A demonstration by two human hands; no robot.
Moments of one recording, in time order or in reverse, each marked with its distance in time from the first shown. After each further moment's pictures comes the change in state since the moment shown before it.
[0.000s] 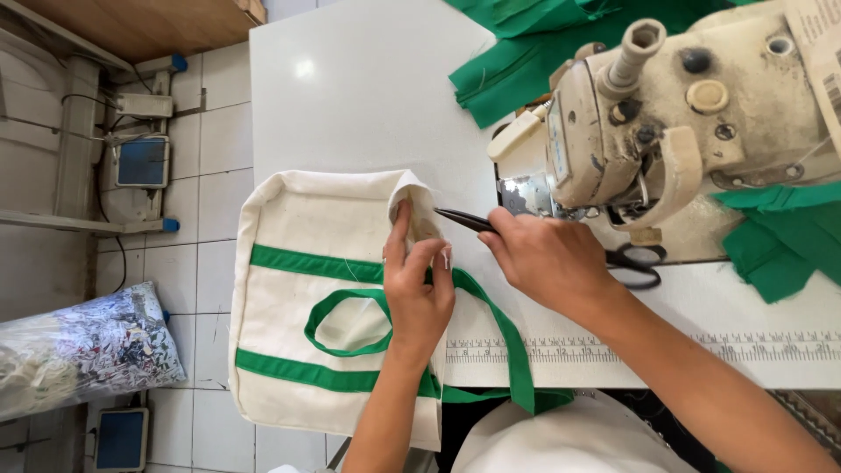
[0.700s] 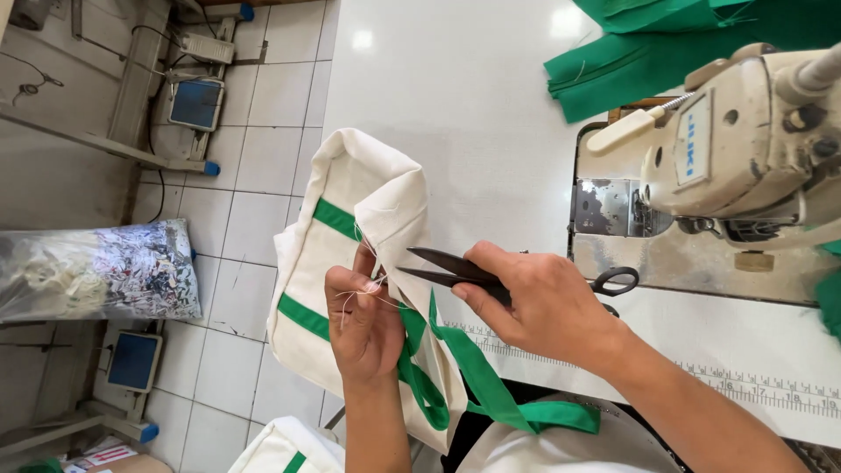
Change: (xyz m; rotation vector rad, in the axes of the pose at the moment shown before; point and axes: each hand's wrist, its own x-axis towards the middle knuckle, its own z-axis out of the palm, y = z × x) left_hand -0.016 -0.015 -0.114 -1.358 0.215 -0.355; right_hand 0.015 -0.079 -0.041 0.664 -0.202 -0.092
